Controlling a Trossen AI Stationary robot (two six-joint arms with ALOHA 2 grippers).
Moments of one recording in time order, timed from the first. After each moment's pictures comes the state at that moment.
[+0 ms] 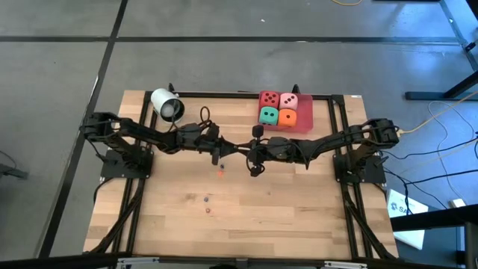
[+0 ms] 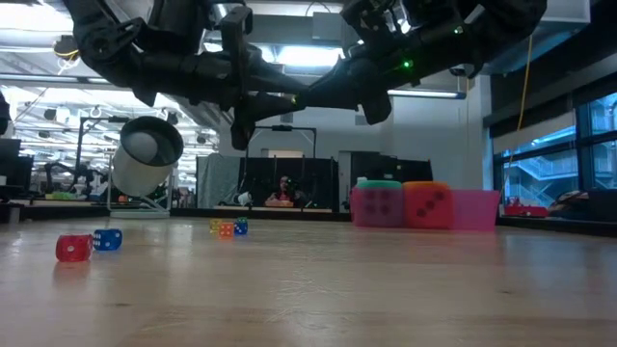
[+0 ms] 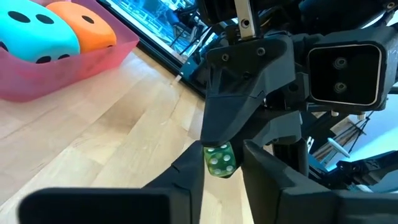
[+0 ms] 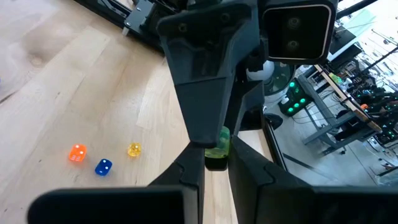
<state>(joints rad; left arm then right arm) 0.07 1.46 0.54 0.87 0.15 -0.64 0.08 1.67 0.84 0.53 0.28 -0.54</state>
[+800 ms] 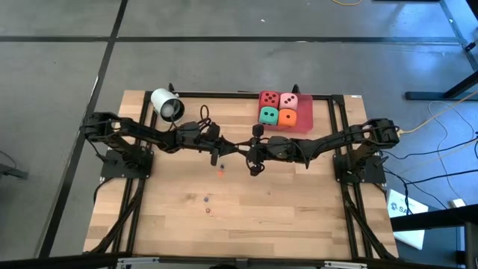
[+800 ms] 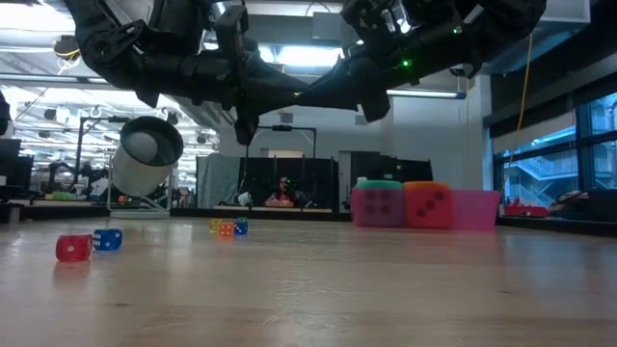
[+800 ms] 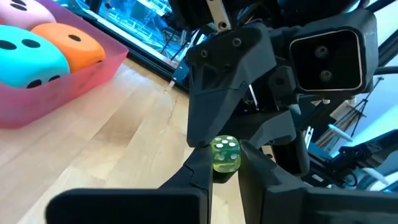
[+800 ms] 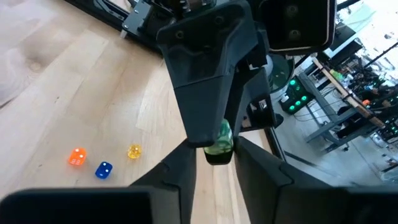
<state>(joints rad) 0.09 1.46 0.54 0.90 0.20 -0.54 0.08 1.66 0.84 0.52 0.27 -0.51</state>
